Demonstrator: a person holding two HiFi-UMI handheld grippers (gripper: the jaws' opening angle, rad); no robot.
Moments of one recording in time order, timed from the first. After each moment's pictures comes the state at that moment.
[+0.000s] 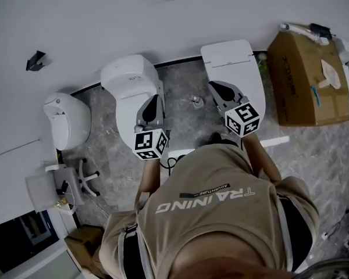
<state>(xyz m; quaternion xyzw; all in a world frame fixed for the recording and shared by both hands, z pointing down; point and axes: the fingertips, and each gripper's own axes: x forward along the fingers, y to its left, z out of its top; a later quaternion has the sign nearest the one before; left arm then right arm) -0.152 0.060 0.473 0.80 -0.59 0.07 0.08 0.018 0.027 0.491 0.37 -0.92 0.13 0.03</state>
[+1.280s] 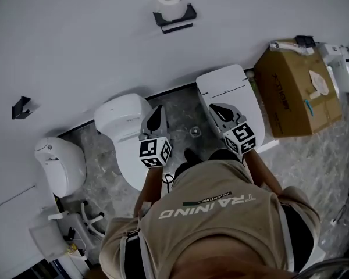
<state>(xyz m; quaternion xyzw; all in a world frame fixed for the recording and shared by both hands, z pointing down) -0.204 -0.115 0.490 0.85 -0.52 0.04 0.12 -0.041 -0.085 0.516 0.44 -0.88 0.10 0.14</state>
